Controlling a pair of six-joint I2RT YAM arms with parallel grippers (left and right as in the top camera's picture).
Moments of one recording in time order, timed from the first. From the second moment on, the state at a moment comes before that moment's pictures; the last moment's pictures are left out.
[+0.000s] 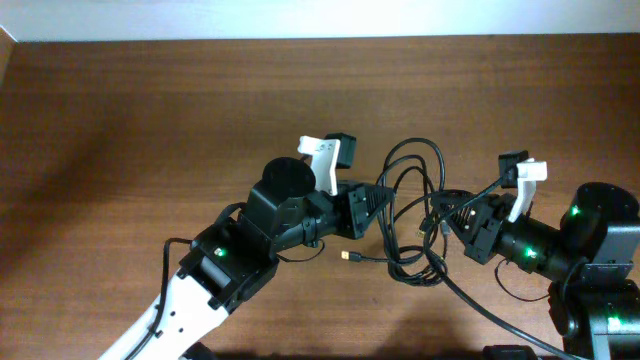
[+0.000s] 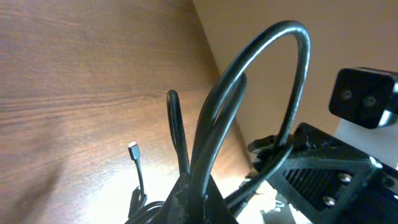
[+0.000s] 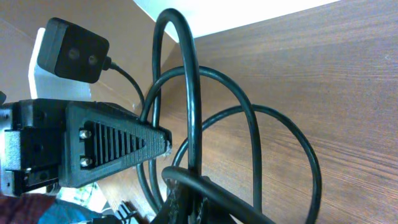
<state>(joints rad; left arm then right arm) -0.71 1.15 1.06 -0.30 0.37 -0.83 0.00 0.78 0.95 -0.67 -0.86 0.34</state>
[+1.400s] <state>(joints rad) -0.67 1.15 1.06 -0.23 0.38 -0.72 0.00 0.78 0.95 -0.87 -0.59 0.35</state>
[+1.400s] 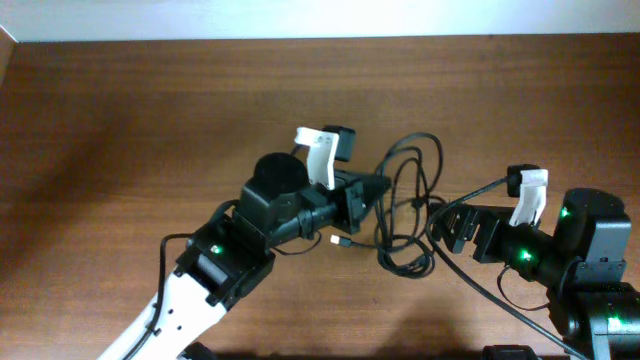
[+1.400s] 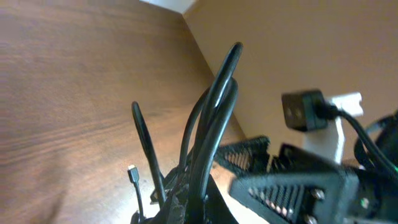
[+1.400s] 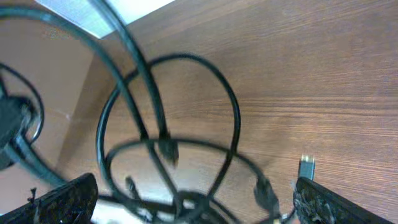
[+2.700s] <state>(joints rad) -0.63 1.15 1.06 0.01 0.52 -0.88 0.00 0.95 0.95 -0.75 -0.76 0.65</state>
